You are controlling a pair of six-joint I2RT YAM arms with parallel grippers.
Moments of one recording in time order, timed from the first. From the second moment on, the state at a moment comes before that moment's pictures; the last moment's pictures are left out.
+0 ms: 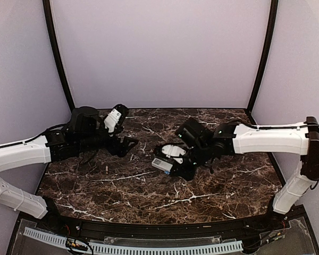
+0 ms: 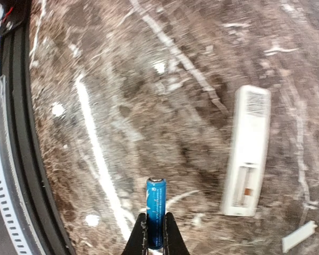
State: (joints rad) left arm -0.81 1.19 0.87 -0.13 -0.08 0.02; right arm 1.07 1.63 1.19 -0.60 -0.16 -0.17
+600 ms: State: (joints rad) left arm -0.73 1.94 1.31 -0.34 0.43 0.65; right arm 0.57 1.64 1.33 -0.67 -0.32 -0.30
